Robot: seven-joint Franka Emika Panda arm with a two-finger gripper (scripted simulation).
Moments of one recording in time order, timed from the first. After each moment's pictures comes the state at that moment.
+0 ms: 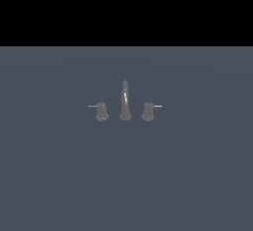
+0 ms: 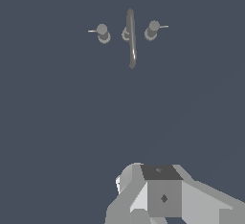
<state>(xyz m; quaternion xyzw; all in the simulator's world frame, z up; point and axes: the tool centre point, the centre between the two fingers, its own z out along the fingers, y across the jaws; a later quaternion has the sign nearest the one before) -0.253 0.028 0.463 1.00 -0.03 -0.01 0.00</state>
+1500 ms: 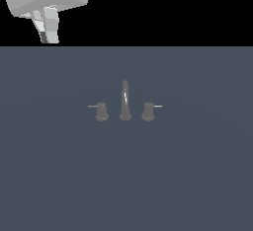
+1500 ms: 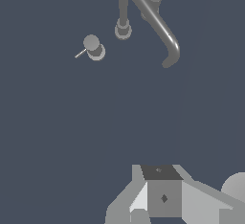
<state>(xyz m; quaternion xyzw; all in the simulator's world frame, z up) -0.149 0.136 0.305 0.95 -0.32 -0.01 0.00</state>
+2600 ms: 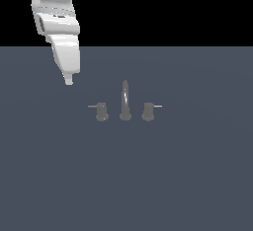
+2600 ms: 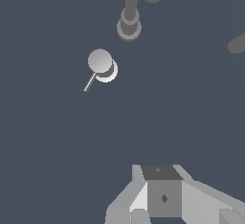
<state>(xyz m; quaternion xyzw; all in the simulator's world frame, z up) -0.049 0.165 0.201 0.87 -0.49 -0.01 0.00</state>
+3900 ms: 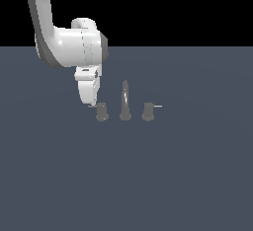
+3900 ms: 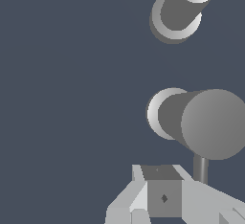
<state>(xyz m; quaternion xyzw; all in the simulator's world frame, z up) 0.081 0.137 0.072 0.73 -0.69 0.00 0.00</state>
